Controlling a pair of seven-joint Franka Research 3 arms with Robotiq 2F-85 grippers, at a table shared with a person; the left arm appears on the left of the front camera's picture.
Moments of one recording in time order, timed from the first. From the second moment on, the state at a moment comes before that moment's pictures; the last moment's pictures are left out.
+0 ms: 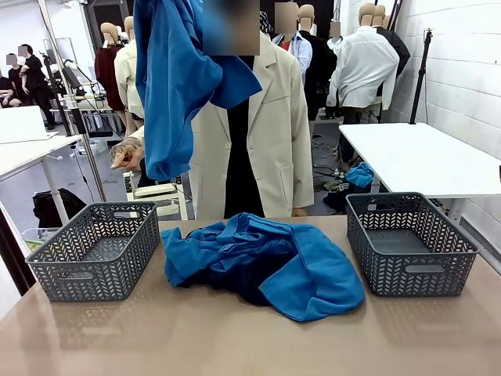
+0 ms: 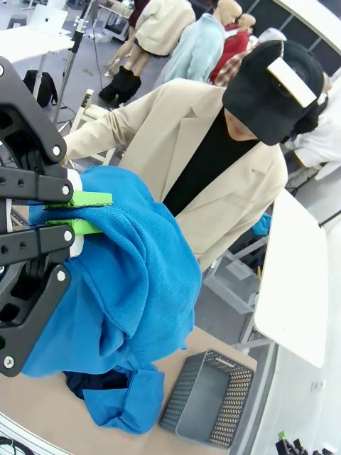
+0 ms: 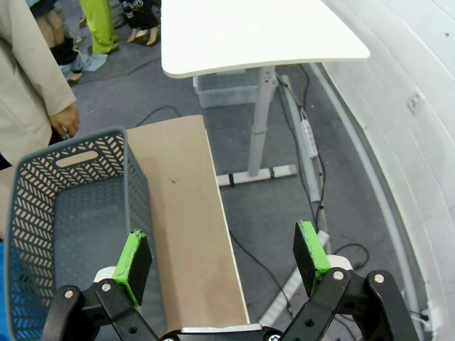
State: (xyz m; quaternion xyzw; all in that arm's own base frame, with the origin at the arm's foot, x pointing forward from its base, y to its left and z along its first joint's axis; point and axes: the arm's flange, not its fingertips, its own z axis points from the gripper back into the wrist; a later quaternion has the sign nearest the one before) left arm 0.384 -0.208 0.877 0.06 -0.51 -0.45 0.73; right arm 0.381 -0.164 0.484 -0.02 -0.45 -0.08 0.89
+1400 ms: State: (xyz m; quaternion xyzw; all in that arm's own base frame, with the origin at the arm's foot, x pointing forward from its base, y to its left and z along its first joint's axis) left arm 0.431 -0.013 0.754 0.08 -0.47 -0.22 0.85; right arm 0.381 -0.165 0.484 -0.02 -0.45 -0.08 0.89
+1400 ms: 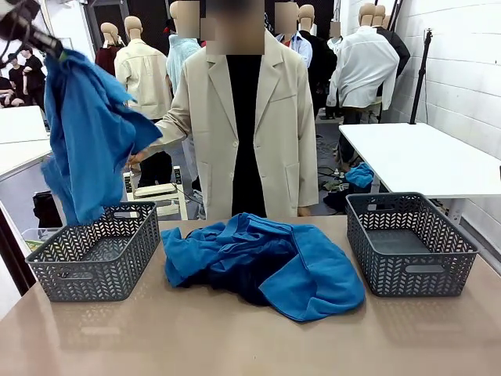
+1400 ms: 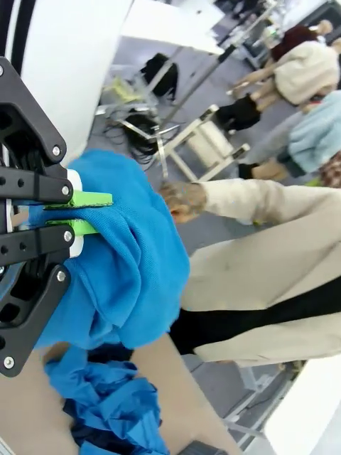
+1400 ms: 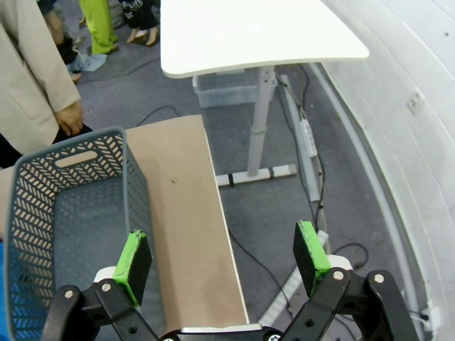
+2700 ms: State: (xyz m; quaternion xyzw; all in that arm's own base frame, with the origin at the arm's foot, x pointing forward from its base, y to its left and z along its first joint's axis) left arm 0.480 0.020 0.630 0.00 -0.32 -0.19 0.93; right arm 0.381 -0.165 0.484 -0.02 -0.45 -0.08 0.89
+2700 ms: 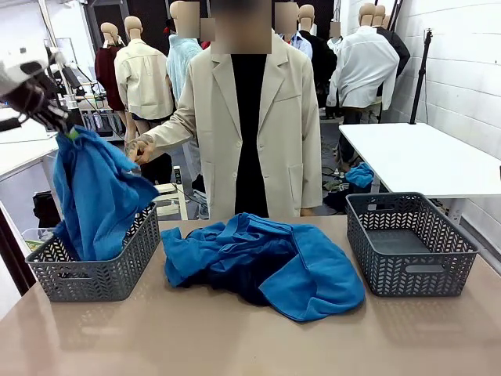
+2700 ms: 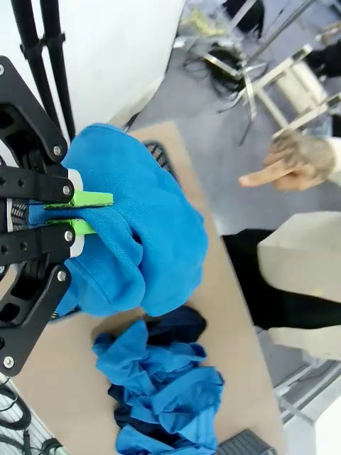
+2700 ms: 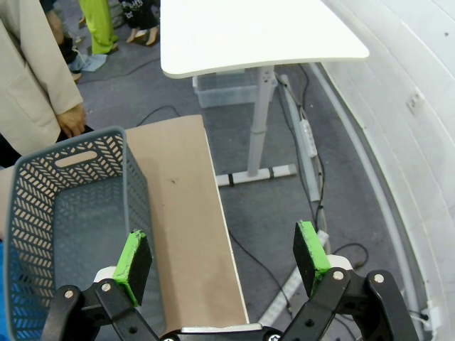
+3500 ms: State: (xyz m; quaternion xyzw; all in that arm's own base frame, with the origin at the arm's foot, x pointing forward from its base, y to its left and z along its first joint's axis) left arm 0.531 0.026 0.459 -0.05 -0.11 -0.20 0.97; right arm 0.381 -0.165 0.484 -0.02 -0.45 -0.08 0.89
